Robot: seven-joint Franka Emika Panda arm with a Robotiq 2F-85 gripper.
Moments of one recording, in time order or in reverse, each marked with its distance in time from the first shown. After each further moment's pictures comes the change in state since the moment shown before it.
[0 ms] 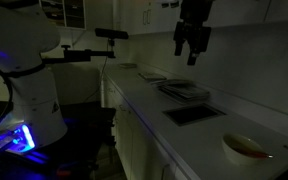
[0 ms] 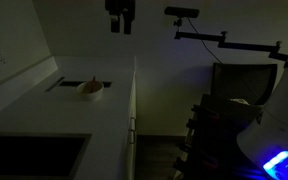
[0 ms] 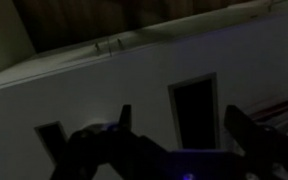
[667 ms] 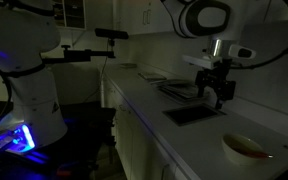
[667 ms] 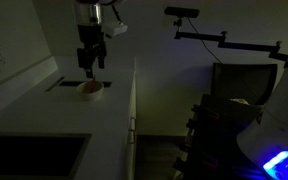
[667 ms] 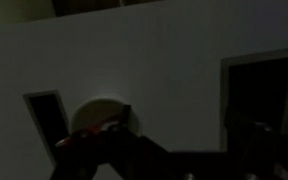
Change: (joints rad) arm -0.005 0.509 0.086 0.211 -0.143 0.349 0.057
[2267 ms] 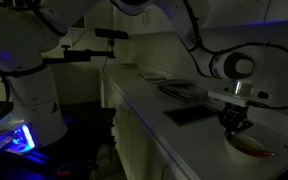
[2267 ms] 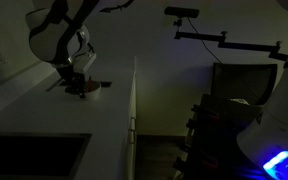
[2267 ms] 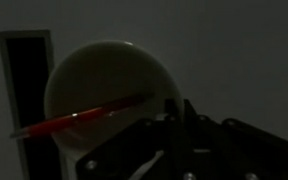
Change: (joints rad) arm 0.033 0.622 0.009 0.689 -0.254 -0.199 0.103
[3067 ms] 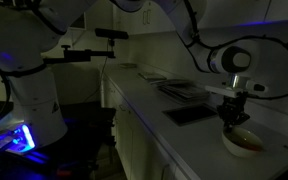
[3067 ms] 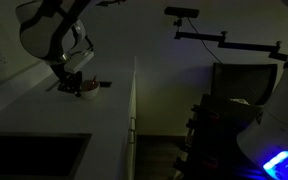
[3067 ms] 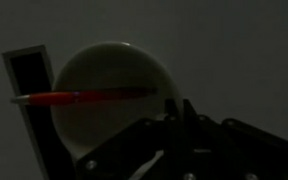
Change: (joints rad) arm 0.035 -0.042 -0.009 -0.026 -0.002 -0.002 0.180
